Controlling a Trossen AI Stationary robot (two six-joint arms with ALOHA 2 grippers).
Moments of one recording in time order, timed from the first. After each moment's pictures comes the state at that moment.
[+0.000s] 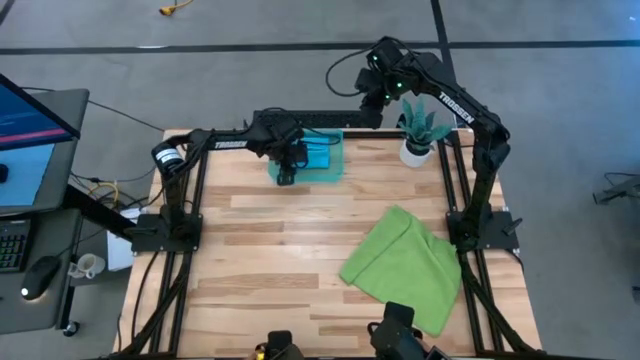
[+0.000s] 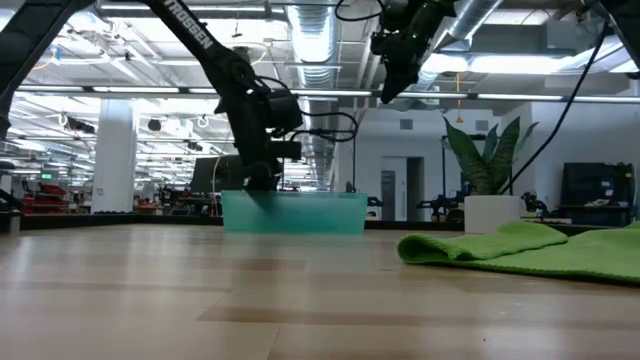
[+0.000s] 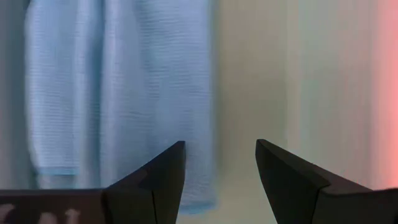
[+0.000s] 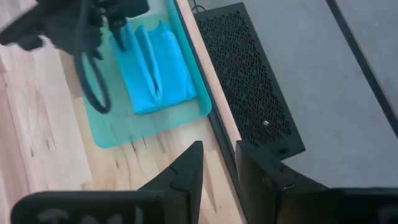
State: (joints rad) left arm 0.61 1.92 1.27 -0.52 0.06 0.61; right arm -0.73 1.87 2.09 -1.22 -0.13 -0.45
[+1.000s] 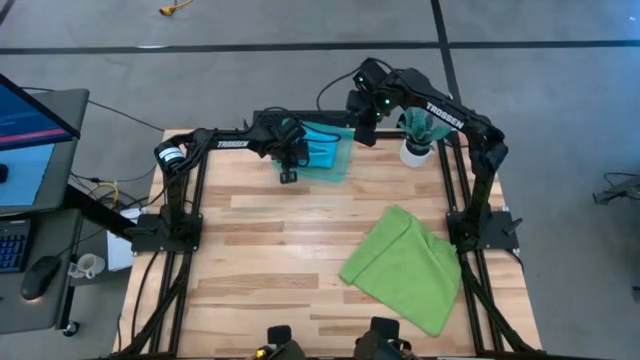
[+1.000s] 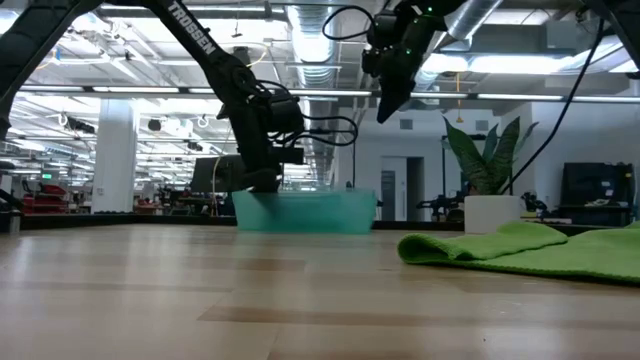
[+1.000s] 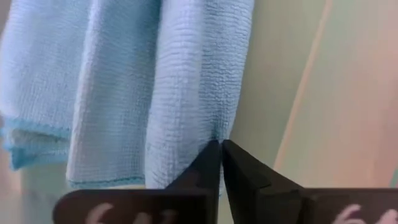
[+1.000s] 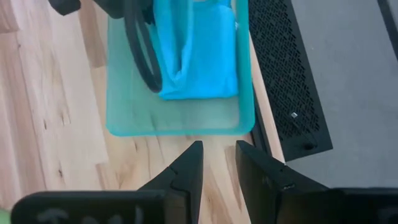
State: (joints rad) left arm 0.62 1.95 1.27 -0.46 0.00 0.57; right arm -0.66 1.87 1.92 -1.17 -0.13 -0.48
